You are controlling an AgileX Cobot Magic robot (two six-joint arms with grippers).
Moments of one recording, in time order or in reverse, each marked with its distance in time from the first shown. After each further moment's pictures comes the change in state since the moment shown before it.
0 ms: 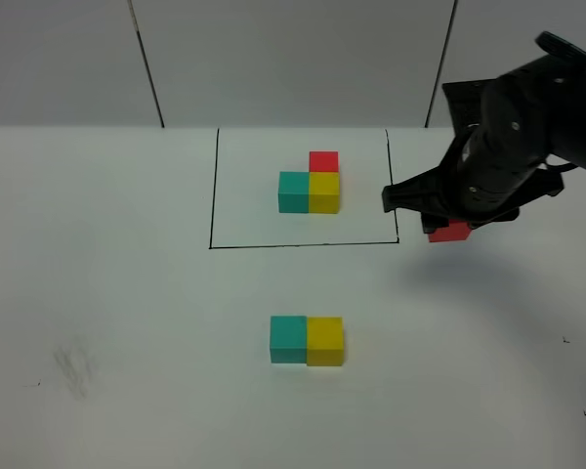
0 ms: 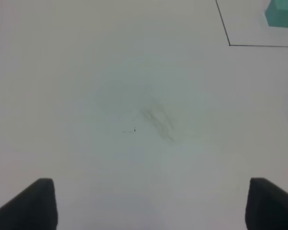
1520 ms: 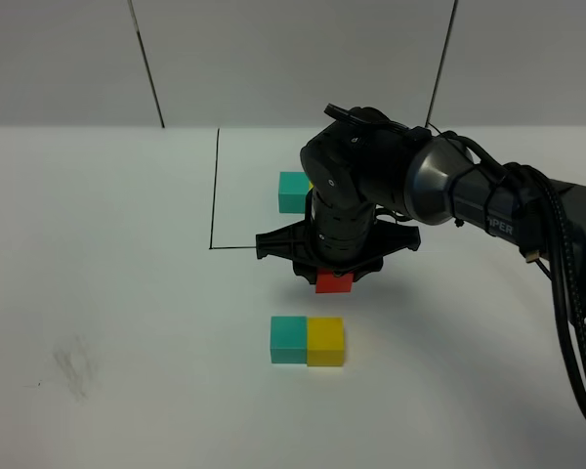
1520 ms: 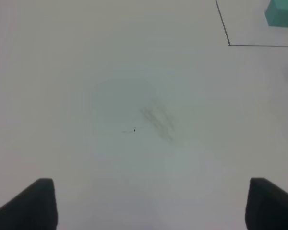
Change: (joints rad) left arm 0.000 0.000 0.000 0.000 0.000 0.000; right arm 0.253 0.301 -0.261 -0.007 0.094 0.301
